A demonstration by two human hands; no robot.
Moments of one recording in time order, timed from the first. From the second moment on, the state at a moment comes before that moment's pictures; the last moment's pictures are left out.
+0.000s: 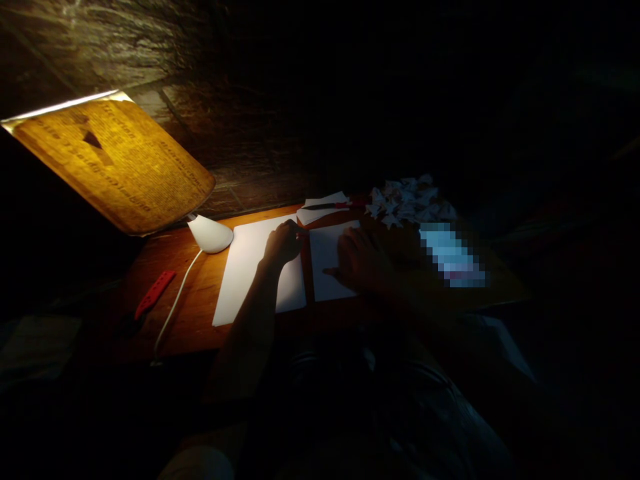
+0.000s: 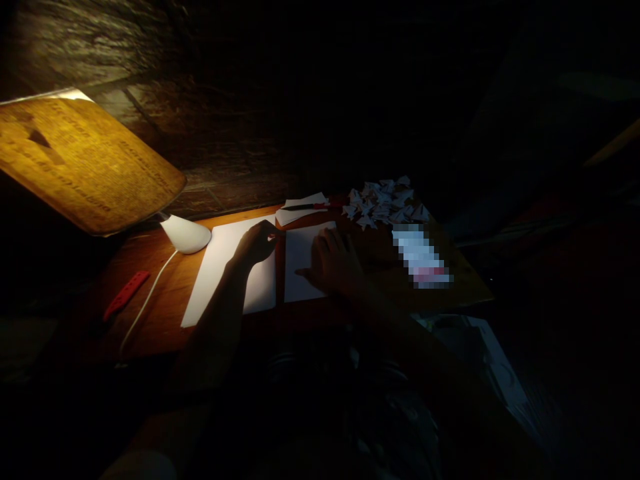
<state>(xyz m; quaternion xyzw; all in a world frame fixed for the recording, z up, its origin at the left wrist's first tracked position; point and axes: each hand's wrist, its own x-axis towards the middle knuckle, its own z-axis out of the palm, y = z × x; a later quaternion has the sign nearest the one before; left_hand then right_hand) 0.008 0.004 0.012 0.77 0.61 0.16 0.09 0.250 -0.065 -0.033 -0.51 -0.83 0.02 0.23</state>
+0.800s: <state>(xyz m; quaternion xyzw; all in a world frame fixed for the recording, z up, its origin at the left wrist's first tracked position) 0.019 -0.020 0.035 0.75 0.65 0.07 0.05 0.256 -0.051 -0.049 -0.45 -0.86 0.01 0.25</state>
